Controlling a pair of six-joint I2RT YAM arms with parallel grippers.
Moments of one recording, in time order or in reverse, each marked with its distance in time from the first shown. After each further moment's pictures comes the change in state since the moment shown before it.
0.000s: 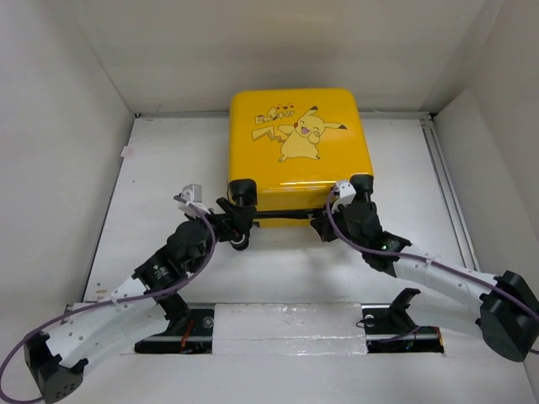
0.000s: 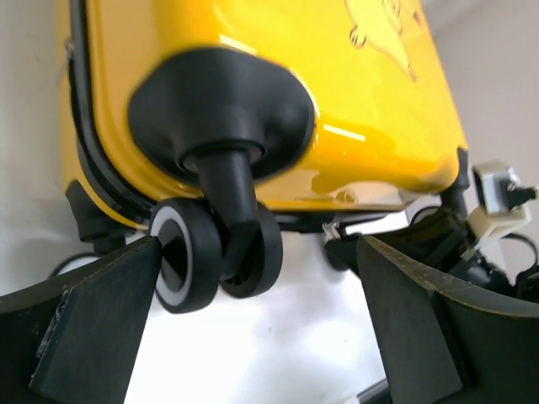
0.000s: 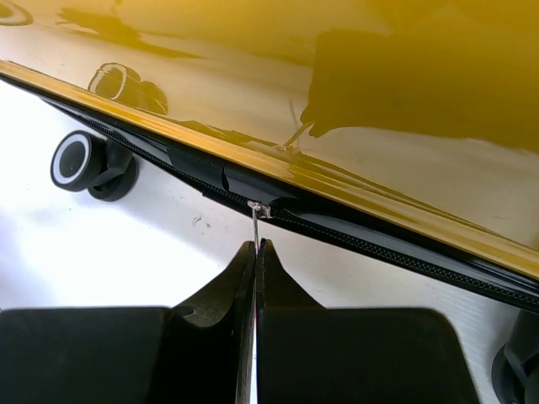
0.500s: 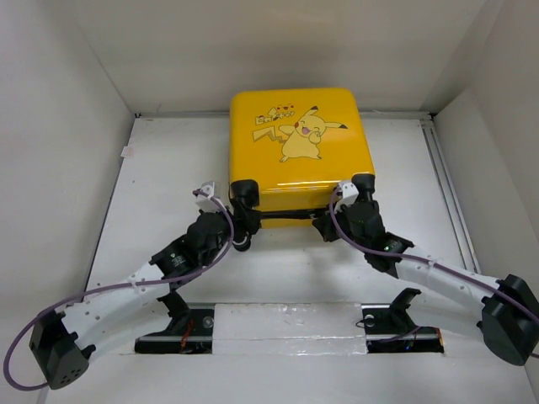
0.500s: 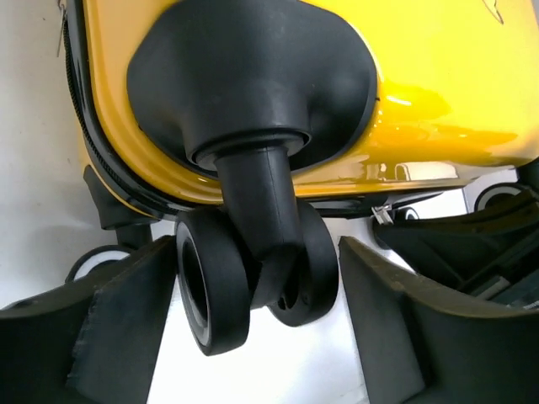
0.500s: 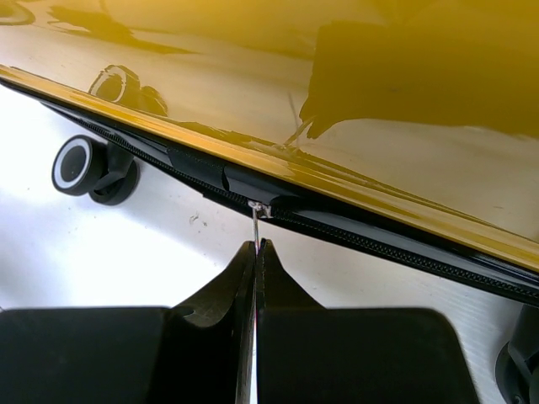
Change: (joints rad) left arm 0.000 0.174 0.024 0.019 0.015 0.027; right arm -0.027 -0.027 -0.018 0.000 -0.032 -0.001
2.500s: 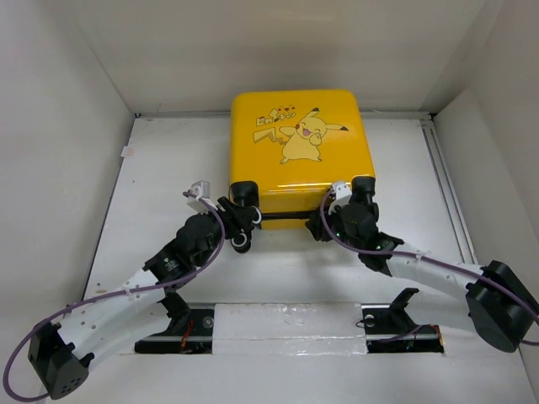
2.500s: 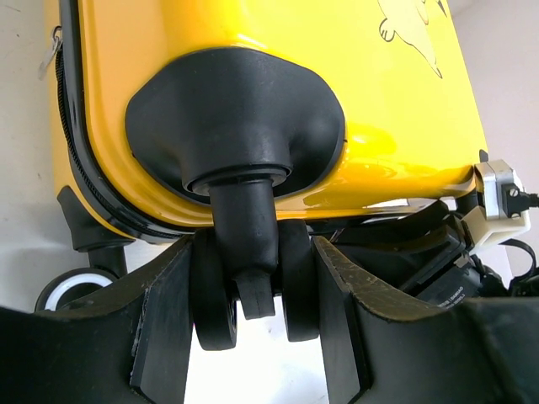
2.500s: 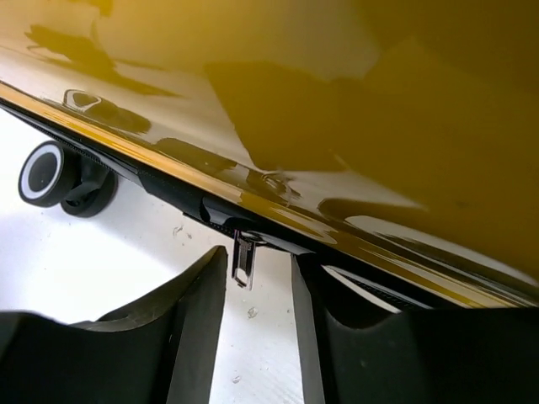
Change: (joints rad) left arm 0.045 -0.080 -0.043 0.073 0.055 -0.052; right arm 0.006 0.107 -0.024 0.136 -0.018 -0.041
